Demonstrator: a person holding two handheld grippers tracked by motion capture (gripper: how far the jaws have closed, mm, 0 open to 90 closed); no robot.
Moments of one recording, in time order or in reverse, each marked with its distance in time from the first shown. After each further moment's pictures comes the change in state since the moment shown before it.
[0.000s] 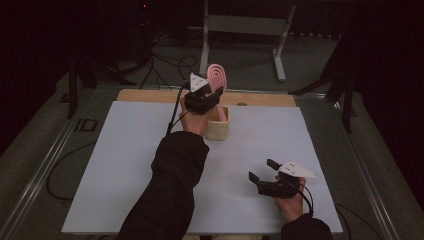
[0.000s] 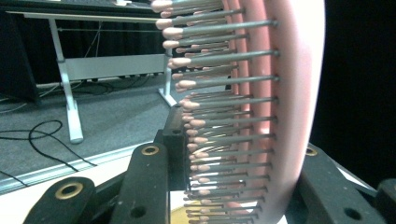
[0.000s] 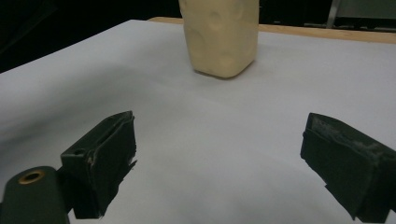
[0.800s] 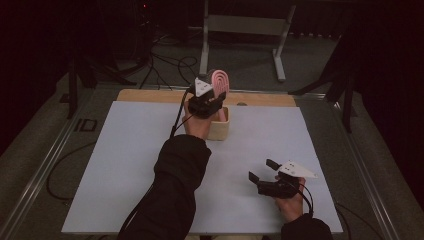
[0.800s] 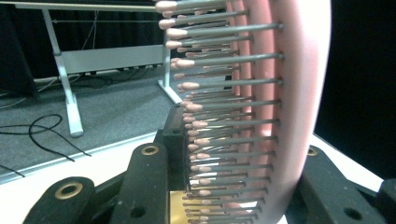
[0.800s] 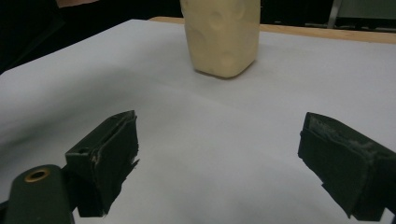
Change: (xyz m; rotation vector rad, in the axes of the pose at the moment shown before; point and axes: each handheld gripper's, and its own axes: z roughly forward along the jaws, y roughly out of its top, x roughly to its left) left arm -0.007 -0.013 0.007 0.037 -0.002 0.025; right arm 0.000 0.000 0.000 0.003 0.002 -0.004
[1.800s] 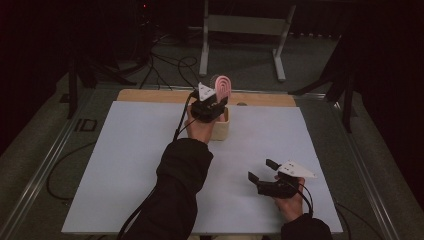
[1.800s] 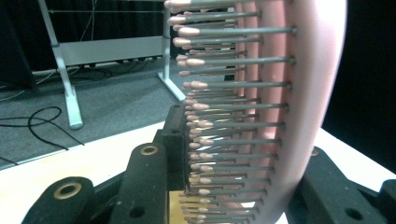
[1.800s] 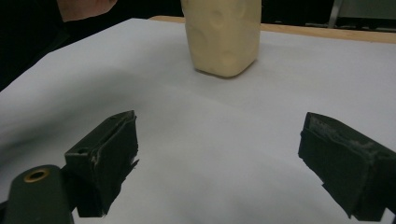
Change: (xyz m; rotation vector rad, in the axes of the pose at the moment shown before) left arm -0.007 -0.013 0.007 0.030 0.004 0.002; right arm 0.000 0.000 0.001 0.000 0.002 -0.002
